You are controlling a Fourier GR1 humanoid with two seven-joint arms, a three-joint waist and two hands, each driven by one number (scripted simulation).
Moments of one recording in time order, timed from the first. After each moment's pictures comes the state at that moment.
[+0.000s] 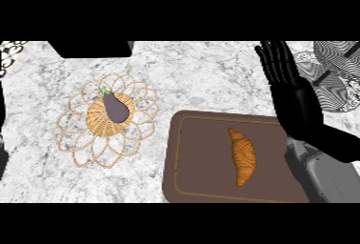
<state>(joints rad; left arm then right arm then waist) -0.30 0.55 0.01 -1.66 0.09 0.35 -0.11 -0.41 -0.29 0.23 -1.62 -0.24 -0.16 -0.21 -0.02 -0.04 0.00</state>
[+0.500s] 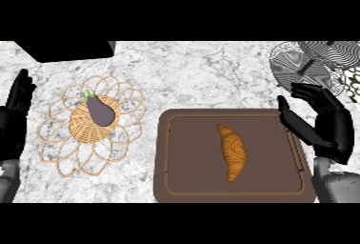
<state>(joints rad) -0.13 0.53 -0.04 -1.53 0.08 0.32 0.00 -0.16 -0.31 0.08 -1.59 -0.10 -0.51 -0.03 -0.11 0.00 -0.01</state>
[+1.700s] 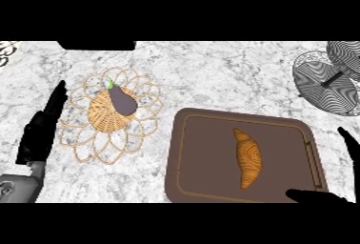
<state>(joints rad) -0.14 0.47 -0.14 -1.46 0.05 0.26 0.05 0.16 -0.68 0.30 -2.14 0.48 -0.31 1.09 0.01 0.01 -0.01</state>
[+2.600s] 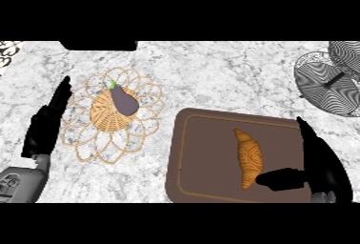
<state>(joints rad) -0.19 0.45 -0.14 -1.43 0.03 0.25 0.08 -0.07 -0.43 0.36 -1.96 0.55 -0.07 1.25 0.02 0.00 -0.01</state>
